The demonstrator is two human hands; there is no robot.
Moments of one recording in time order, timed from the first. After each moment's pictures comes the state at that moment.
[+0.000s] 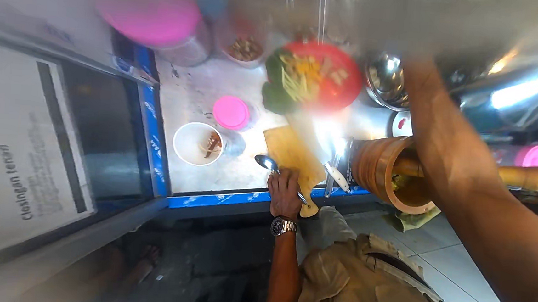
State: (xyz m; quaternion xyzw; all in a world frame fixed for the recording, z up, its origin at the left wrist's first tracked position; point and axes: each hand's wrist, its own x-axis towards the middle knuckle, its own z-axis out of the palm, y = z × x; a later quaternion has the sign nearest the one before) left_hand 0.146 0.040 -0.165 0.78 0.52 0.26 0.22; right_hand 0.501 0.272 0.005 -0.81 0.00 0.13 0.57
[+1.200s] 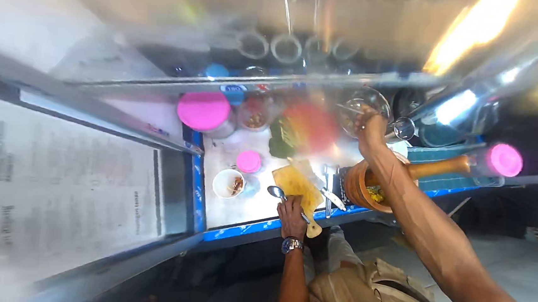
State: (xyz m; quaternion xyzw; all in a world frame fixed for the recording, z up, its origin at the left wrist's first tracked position) left_hand 0.147 0.052 -0.145 0.80 0.50 0.24 0.24; right_hand 0.410 0.161 0.065 -0.67 -0.05 0.31 0.67
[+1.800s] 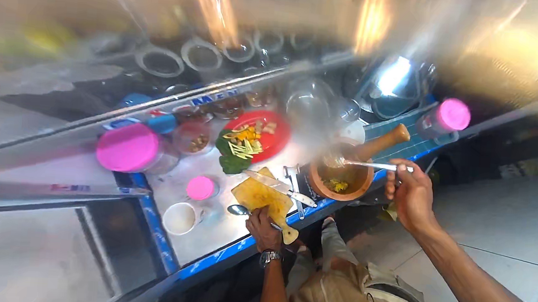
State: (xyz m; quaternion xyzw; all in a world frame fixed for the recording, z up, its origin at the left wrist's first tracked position) left_hand 0.146 0.053 -0.149 0.80 0.49 0.24 0.23; right_hand 0.404 -0.094 0.126 -0.74 -0.08 0.23 0.63
